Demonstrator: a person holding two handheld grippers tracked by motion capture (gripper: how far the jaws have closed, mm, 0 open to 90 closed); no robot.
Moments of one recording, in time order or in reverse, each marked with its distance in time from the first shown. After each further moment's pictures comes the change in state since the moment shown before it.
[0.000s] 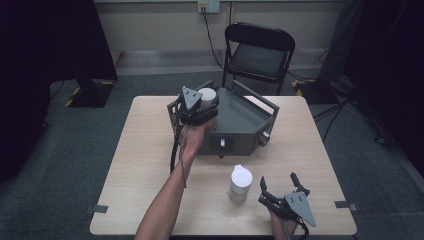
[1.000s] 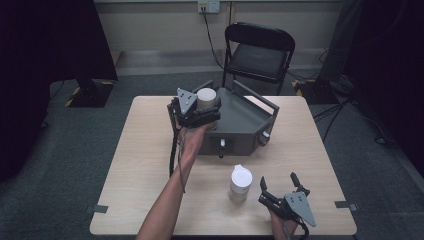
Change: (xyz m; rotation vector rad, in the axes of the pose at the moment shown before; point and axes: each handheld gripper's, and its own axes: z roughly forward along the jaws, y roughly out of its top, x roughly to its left) left arm -0.003 -0.015 -0.015 -0.115 0.007 -0.016; right arm 0.000 0.000 0.000 0.000 -0.001 0.000
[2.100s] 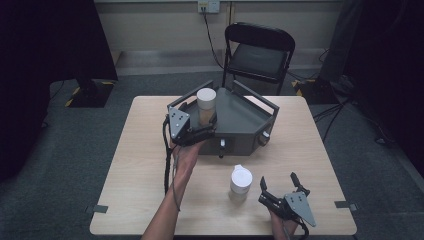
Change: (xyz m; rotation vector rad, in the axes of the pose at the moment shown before) left arm 0.000 -0.033 -0.047 -0.092 -0.048 -0.019; right arm 0.000 0.000 0.000 0.000 -0.003 0.000
